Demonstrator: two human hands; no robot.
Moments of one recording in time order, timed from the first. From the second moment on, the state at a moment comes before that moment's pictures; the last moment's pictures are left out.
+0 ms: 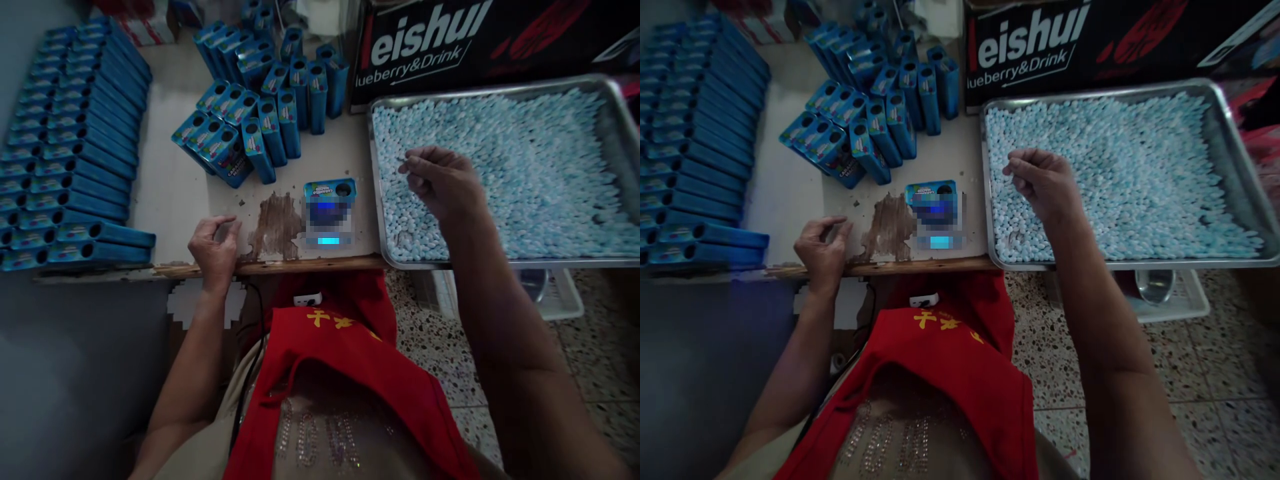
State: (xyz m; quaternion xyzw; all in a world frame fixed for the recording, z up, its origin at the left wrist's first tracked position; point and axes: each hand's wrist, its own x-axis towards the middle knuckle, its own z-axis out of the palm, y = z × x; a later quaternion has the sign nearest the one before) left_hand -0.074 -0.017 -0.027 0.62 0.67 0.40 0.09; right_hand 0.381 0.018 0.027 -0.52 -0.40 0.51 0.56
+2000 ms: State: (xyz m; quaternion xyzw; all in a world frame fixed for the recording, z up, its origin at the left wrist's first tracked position) left_hand -0.098 0.050 0.105 0.80 0.53 0.25 0.13; right_hand 0.417 -0.011 -0.018 -0.64 -0.77 -0.04 0.05
